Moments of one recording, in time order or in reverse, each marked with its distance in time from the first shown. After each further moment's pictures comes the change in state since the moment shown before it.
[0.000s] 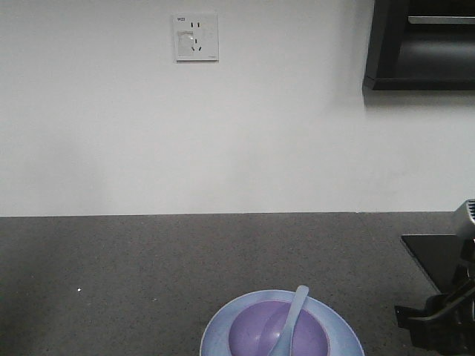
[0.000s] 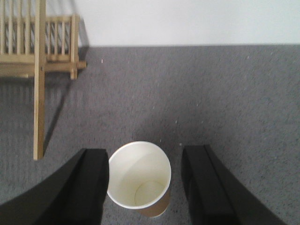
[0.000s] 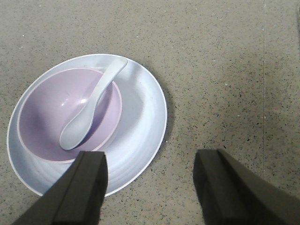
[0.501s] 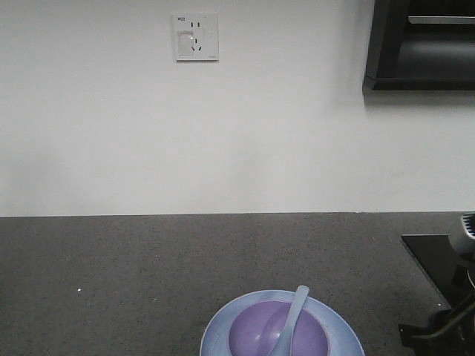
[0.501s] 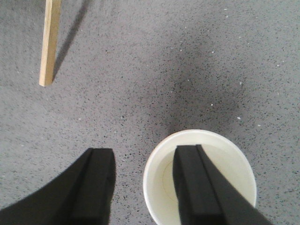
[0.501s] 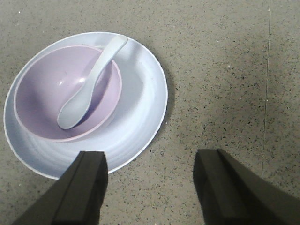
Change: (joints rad) left arm 0.295 0.342 -0.081 -0.131 0.044 0.007; right arm 0.000 0.000 0.000 0.002 0.067 -0.031
